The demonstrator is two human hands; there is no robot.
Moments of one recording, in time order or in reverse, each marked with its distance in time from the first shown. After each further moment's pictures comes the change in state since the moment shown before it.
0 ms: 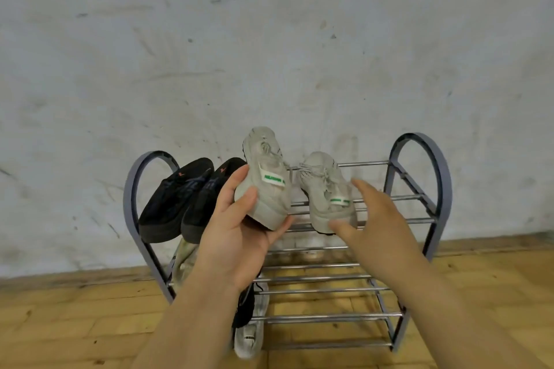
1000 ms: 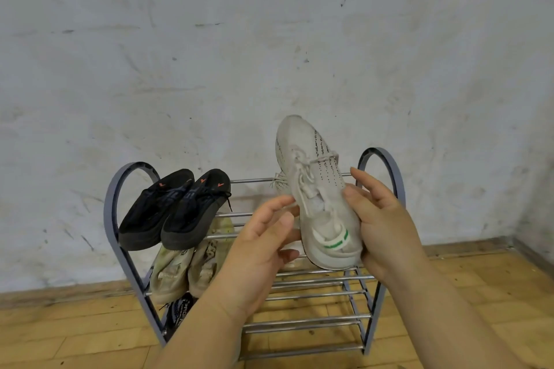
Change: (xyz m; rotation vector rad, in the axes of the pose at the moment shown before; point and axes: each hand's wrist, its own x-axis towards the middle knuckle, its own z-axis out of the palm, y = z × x) left_hand -0.026 -0.042 0.030 0.434 -0.281 0.034; right_hand -0.024 -0.037 -0.051 1.095 0.130 0.166
